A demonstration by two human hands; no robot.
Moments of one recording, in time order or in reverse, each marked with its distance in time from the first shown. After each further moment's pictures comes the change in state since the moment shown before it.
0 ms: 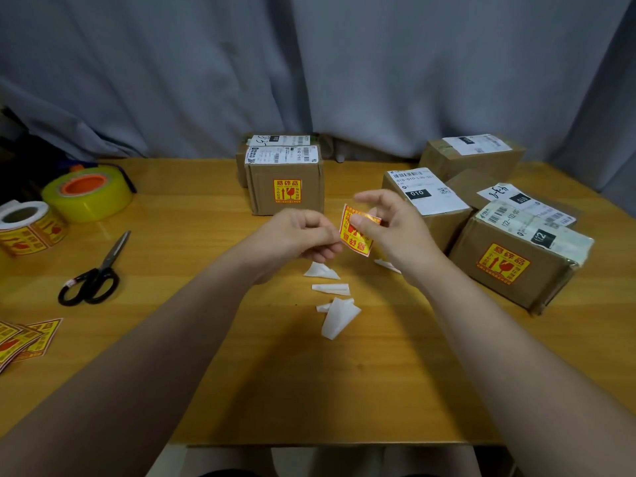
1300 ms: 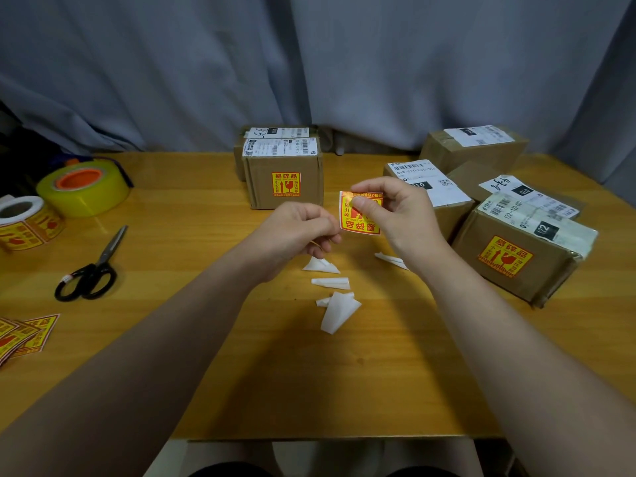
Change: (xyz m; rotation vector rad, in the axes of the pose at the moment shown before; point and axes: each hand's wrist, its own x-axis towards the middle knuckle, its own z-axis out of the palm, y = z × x) left_hand -0.001 0.002 0.009 -0.034 0.081 -0.014; right_hand 0.006 0.000 -0.003 -0.015 0.077 -0.121
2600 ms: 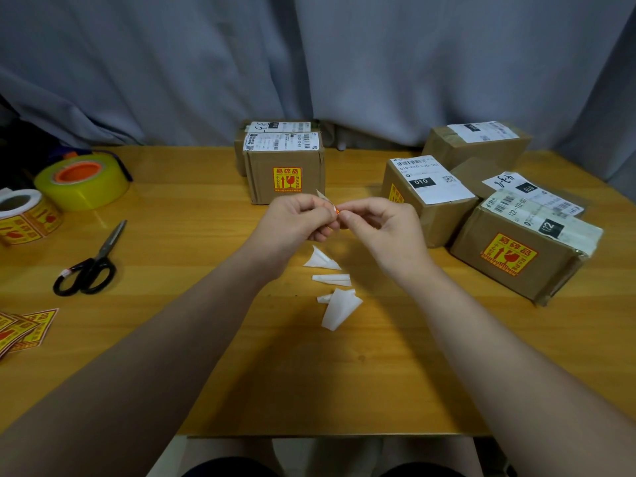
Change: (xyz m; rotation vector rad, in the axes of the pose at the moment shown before) left_hand 0.006 -0.012 0.001 -0.056 0.170 0.109; right_hand -0.019 0.005 0.020 -0.017 -0.026 -0.118
